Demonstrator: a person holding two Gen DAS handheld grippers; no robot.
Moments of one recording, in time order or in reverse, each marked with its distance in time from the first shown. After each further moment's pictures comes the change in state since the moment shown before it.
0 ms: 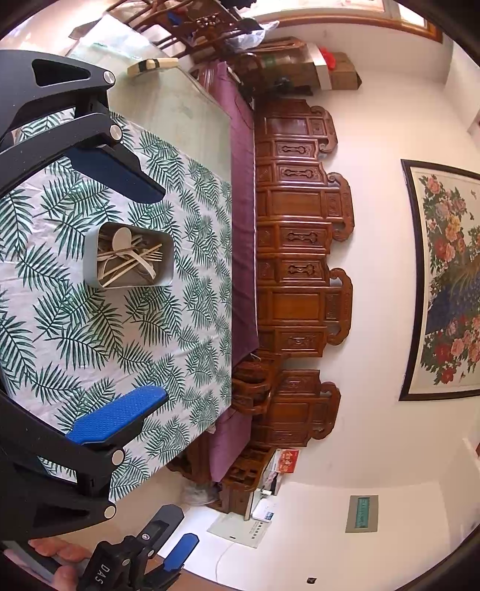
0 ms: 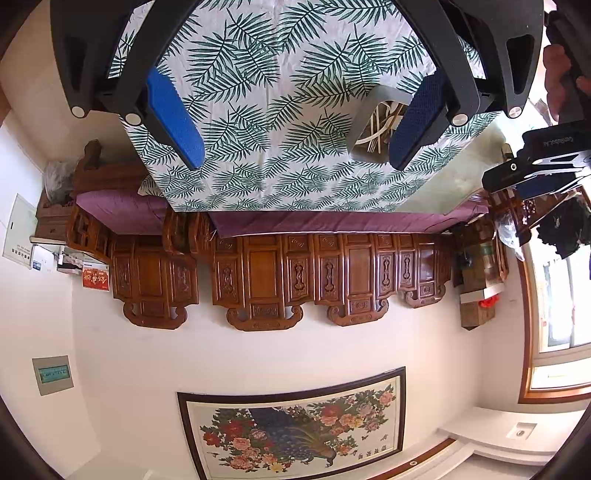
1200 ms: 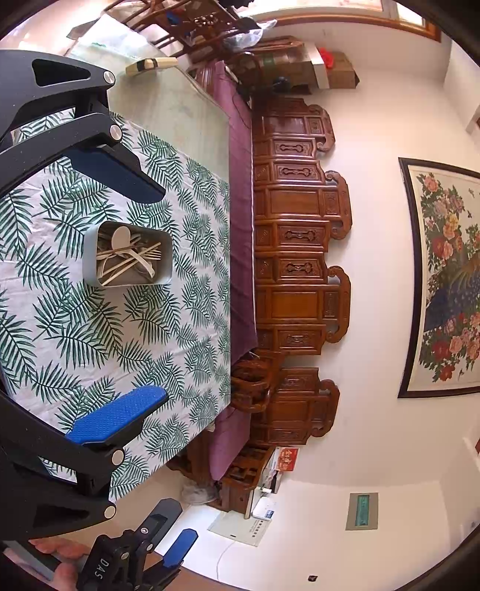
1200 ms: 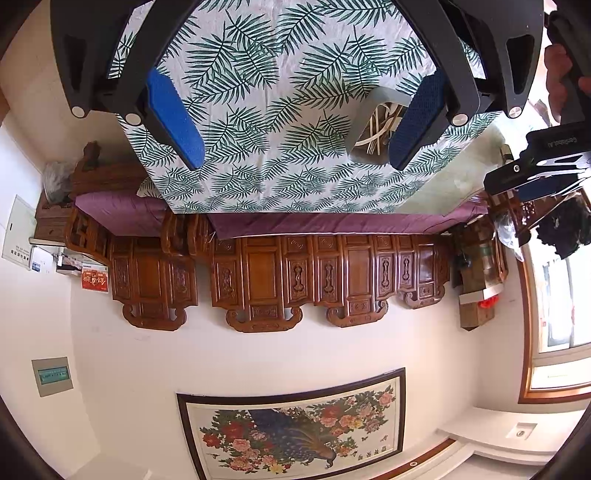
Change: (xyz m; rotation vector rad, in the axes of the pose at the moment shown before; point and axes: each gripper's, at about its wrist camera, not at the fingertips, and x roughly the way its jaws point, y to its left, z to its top) left arm -0.001 -0.002 0.001 0.004 -0.004 -0.003; right arm 0.000 0.001 -0.001 0.006 0.003 0.005
